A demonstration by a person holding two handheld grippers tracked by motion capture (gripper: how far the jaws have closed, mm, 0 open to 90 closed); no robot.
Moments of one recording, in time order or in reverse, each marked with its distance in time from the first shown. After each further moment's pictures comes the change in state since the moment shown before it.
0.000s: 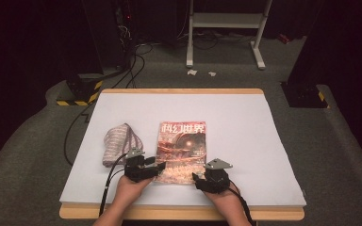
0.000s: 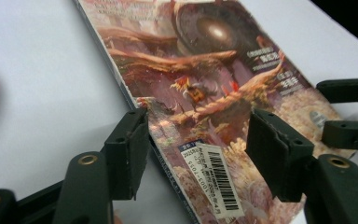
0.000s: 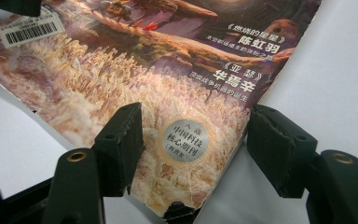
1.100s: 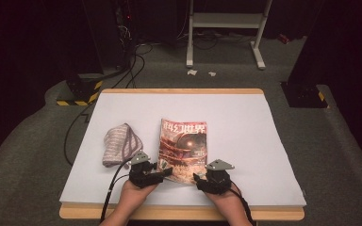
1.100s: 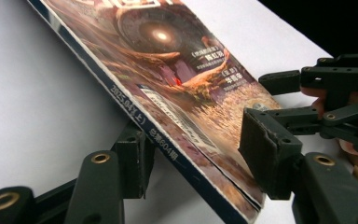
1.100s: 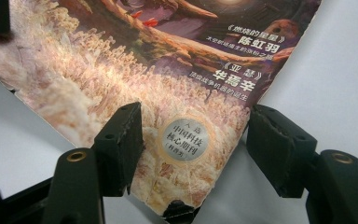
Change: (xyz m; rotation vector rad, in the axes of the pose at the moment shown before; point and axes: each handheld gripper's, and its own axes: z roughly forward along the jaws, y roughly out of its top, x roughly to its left) left arm -0.024 -0.004 -0.005 -0.015 -0.092 0.078; right arm -0.002 -0.004 -0.002 -0.014 0.004 0.001
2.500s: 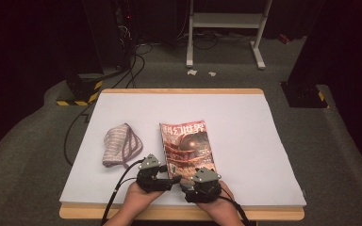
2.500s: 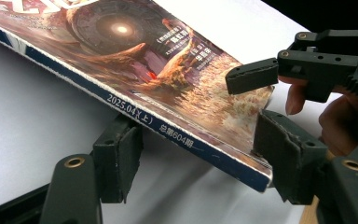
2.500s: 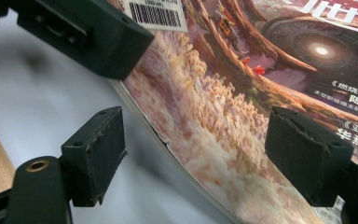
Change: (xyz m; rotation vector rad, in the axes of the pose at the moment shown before) left arm -0.028 0.002 0.011 0.058 -0.068 0.110; right arm 0.039 0.001 -0.002 -0.061 0.084 -0.244
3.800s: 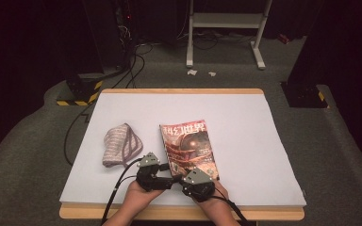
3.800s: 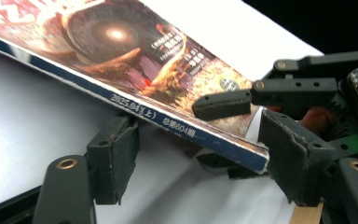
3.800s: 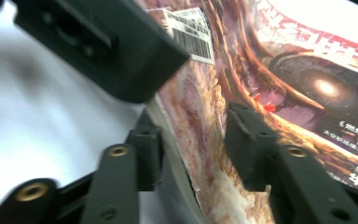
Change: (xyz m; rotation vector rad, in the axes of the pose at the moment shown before) left arm 0.003 0.007 -0.006 -0.032 -0.035 -0.023; right arm 0.012 0.007 0.011 -0.058 -0.047 -0.094
